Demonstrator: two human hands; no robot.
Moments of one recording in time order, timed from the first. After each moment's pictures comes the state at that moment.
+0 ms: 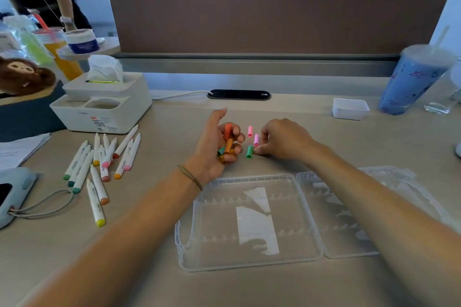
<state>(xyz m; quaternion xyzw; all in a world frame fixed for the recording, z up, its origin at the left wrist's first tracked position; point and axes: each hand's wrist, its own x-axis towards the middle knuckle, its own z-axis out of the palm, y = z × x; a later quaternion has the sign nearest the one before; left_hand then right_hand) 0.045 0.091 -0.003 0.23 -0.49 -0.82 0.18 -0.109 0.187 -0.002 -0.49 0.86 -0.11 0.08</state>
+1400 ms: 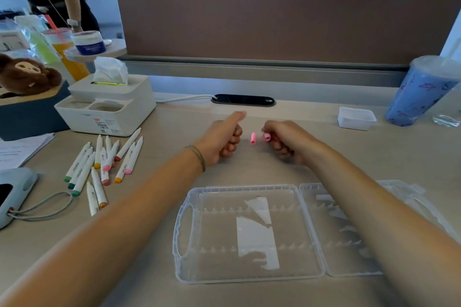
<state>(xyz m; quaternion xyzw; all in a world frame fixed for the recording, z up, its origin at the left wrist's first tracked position) 0.012 0.059 0.003 0.37 -0.65 -0.65 0.14 -0.127 0.173 -0.001 -0.27 0.75 -0.46 0.39</state>
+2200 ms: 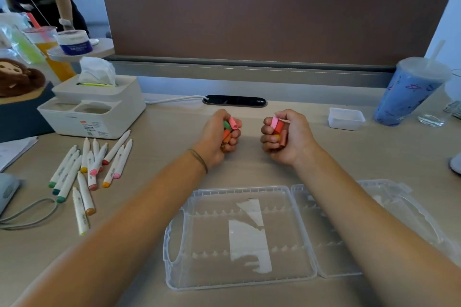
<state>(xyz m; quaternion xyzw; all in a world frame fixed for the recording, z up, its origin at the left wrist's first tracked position) -0.009 0.061 -0.002 0.30 -0.51 -0.78 0.19 -0.121 0.181 0.008 -0.05 0.45 -0.74 0.50</state>
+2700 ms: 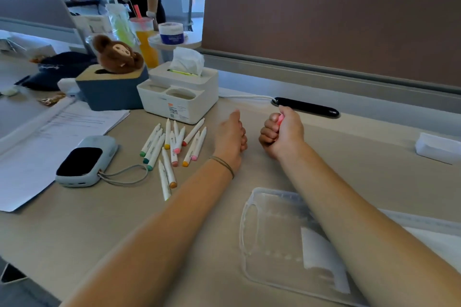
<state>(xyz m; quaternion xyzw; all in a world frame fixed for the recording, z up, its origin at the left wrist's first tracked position) 0.084 0.008 -0.011 0.43 -0.39 -0.69 0.42 -0.006 0.056 0.009 -0.04 0.45 -0.74 0.49</state>
